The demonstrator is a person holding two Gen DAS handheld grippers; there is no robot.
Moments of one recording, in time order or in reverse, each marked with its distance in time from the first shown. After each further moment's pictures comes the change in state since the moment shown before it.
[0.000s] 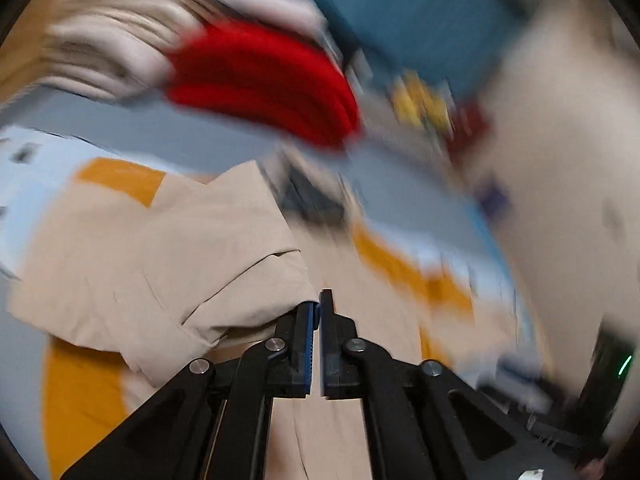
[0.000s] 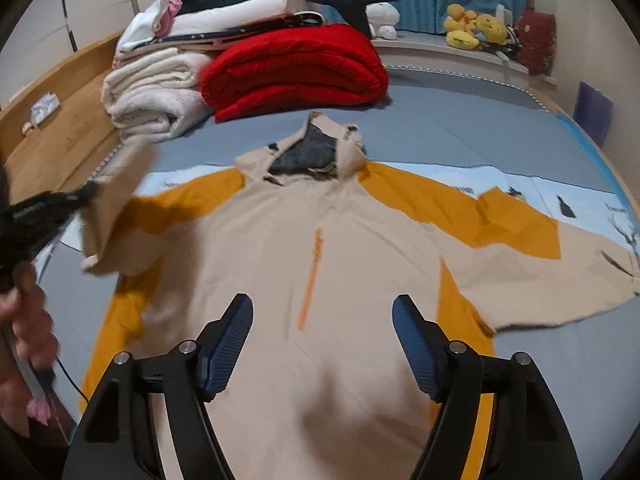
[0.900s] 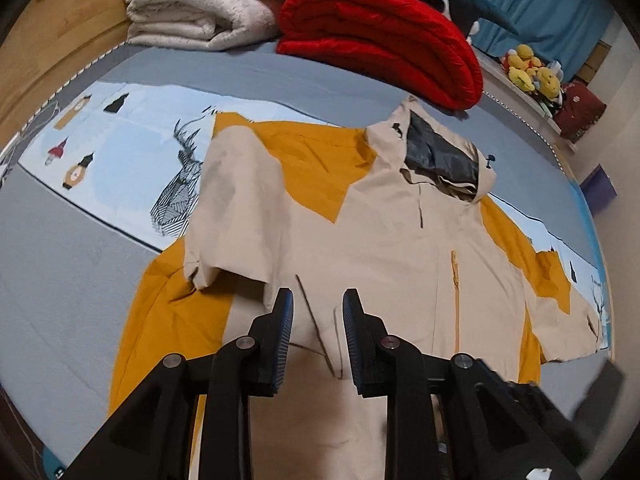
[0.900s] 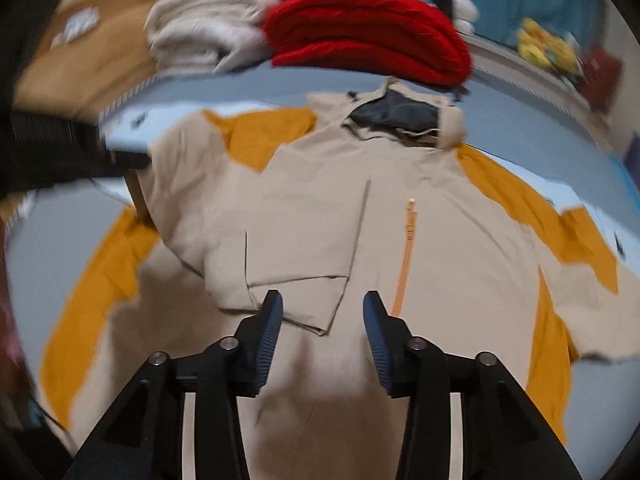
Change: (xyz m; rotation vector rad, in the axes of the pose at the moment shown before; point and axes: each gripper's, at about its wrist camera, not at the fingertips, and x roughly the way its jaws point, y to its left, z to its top) left arm -0.004 0.067 -0.003 -0.185 0.108 0.385; right arm 0.105 0.106 -0.034 -0.256 0.063 0.036
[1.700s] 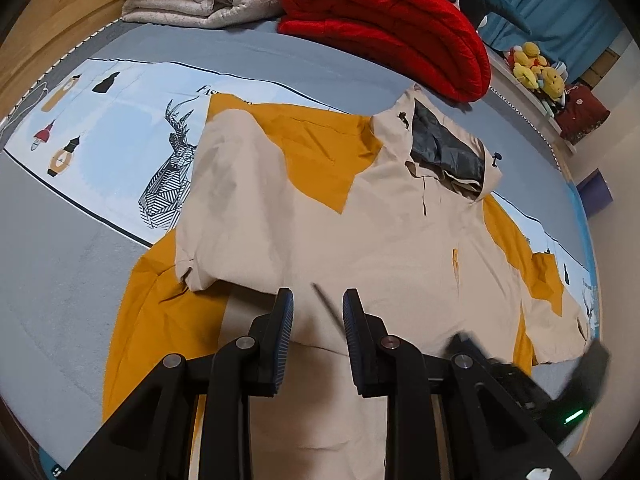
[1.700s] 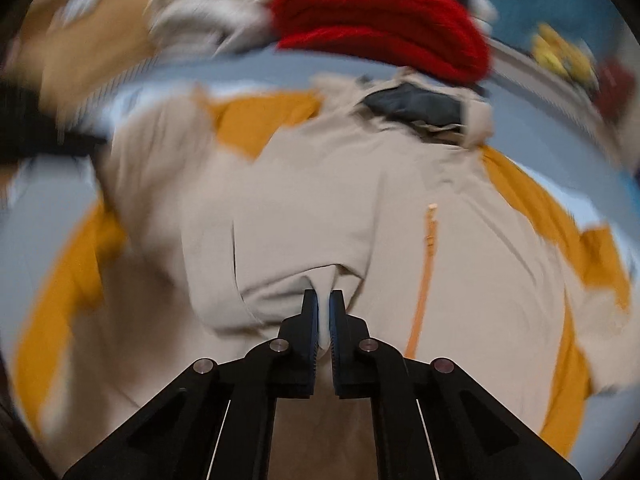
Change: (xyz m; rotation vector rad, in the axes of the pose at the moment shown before) left arm 0.019 0.009 0.013 -0.022 0.071 -0.040; right arm 0.035 -0.019 0.018 0.069 -0.018 0.016
